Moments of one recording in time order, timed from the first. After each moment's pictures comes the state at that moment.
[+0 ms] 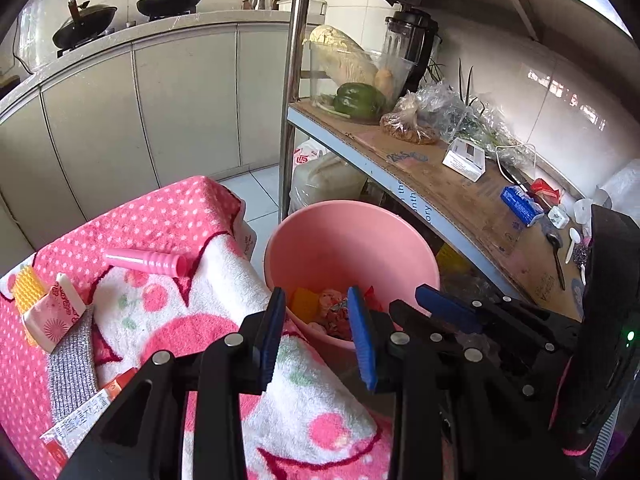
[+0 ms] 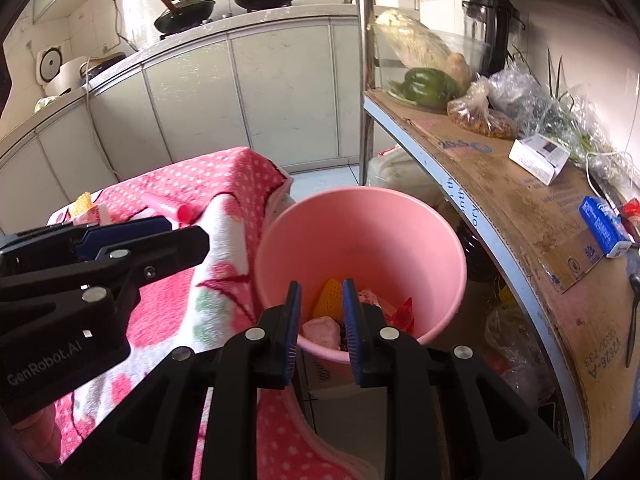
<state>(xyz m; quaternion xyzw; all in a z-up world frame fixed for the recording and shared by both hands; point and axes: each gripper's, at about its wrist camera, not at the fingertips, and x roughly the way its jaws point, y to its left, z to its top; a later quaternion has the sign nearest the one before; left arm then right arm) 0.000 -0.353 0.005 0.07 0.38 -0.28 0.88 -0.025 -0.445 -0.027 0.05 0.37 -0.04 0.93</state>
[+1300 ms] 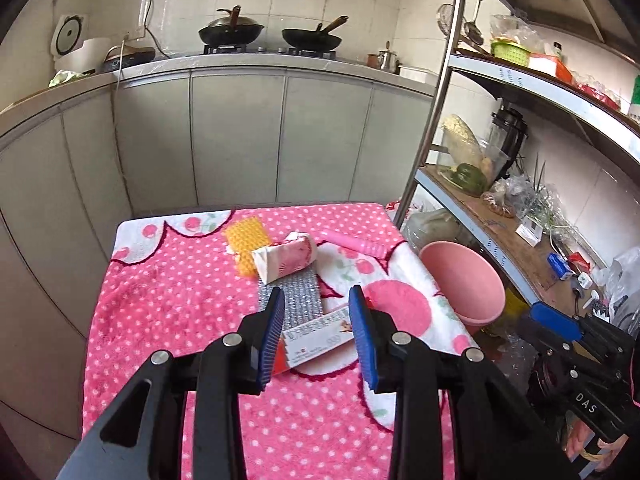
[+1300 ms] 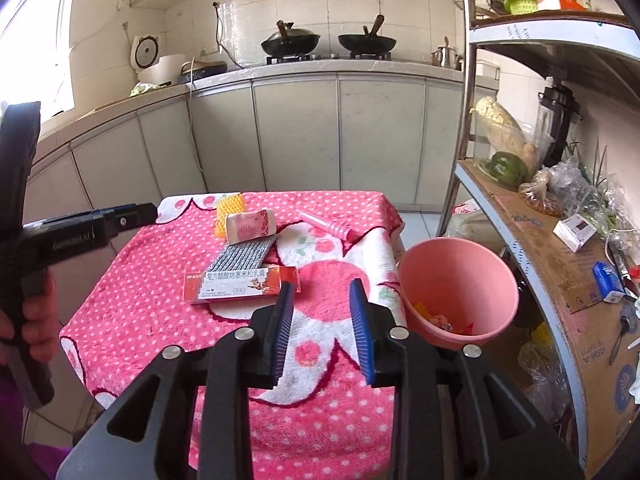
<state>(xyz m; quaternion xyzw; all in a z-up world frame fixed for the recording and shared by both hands) -0.069 -0.105 0.062 -0.03 0.33 -0.13 0.93 -0.112 -0.321 0.050 0.00 0.31 0.08 0.95</state>
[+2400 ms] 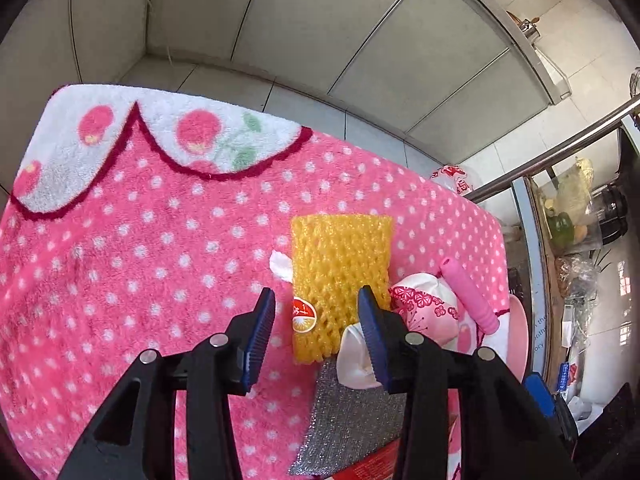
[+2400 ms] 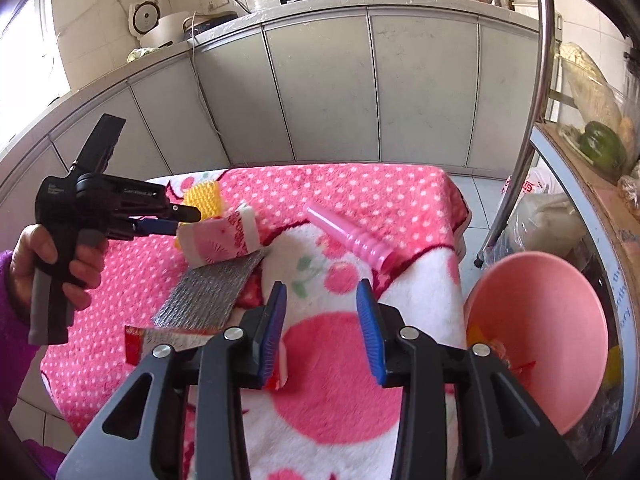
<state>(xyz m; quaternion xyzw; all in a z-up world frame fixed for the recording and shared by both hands) 0.170 -0.043 -0.065 -0.21 0.55 -0.08 0.81 0.076 -0.316 -0.013 0.01 0.40 0.15 0.90</state>
